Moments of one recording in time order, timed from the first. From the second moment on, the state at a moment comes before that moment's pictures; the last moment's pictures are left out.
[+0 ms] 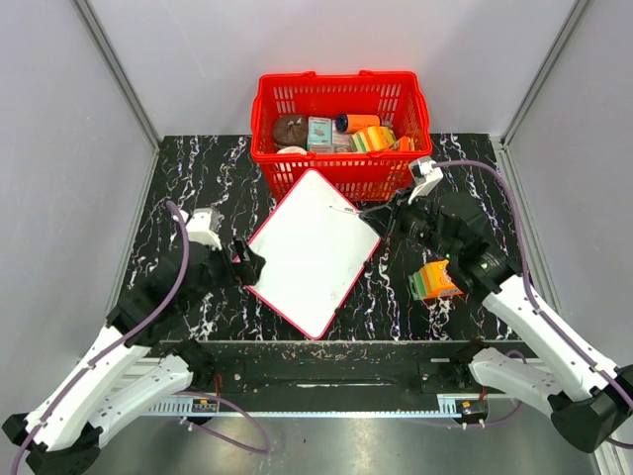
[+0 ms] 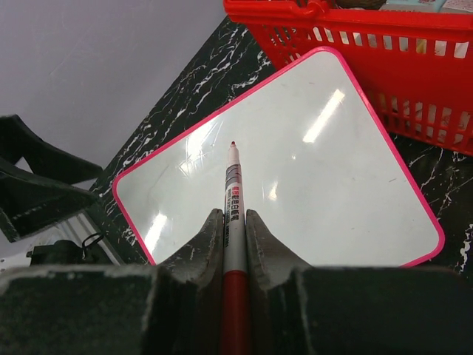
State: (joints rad) left arm -0.67 0.62 0.90 -0.76 -0.25 -0.53; right arm 0.59 0.95 0.96 -0.15 -0.21 0.43
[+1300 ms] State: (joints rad) left arm -0.62 0.50 0.32 -0.29 -0.07 -0.76; right arm 0.59 1.01 0.96 -0.12 -0.23 0.44
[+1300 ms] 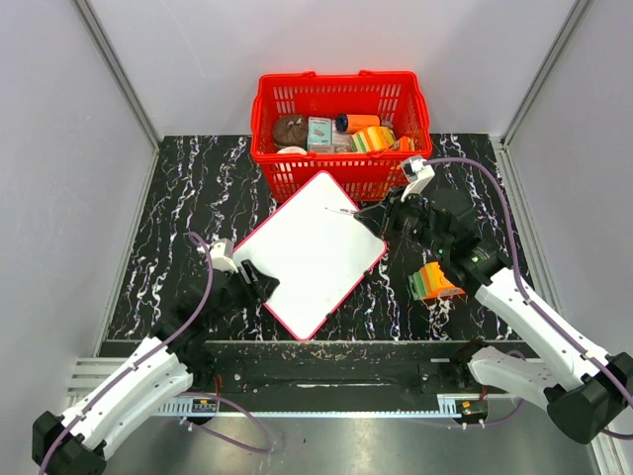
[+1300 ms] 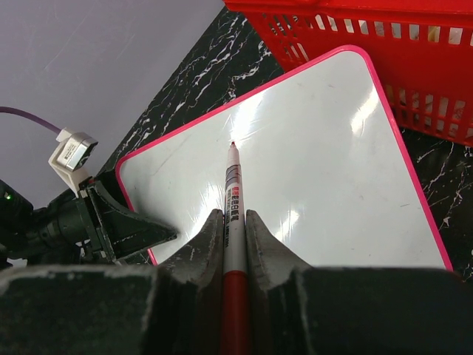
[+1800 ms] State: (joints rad) left arm -0.51 0.57 0.25 0.02 0.15 -0.70; right arm 0.59 1.01 0.95 -0.12 -0.23 0.44
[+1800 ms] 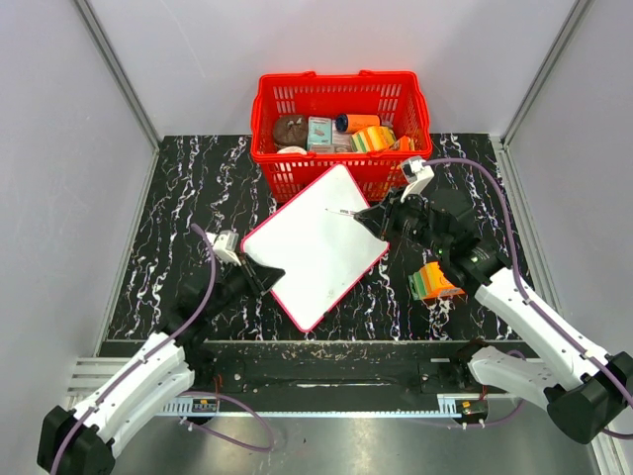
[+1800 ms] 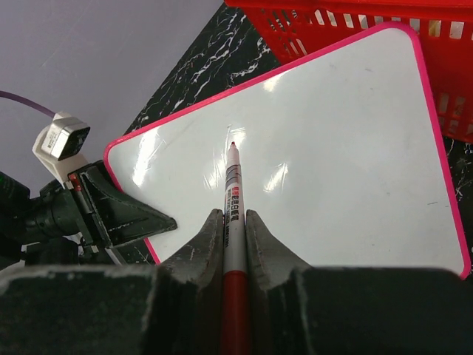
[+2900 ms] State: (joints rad) left arm -0.47 0.54 0.26 -0.18 0.12 -0.63; right arm 0.59 1.02 0.94 -0.12 -0.23 0.42
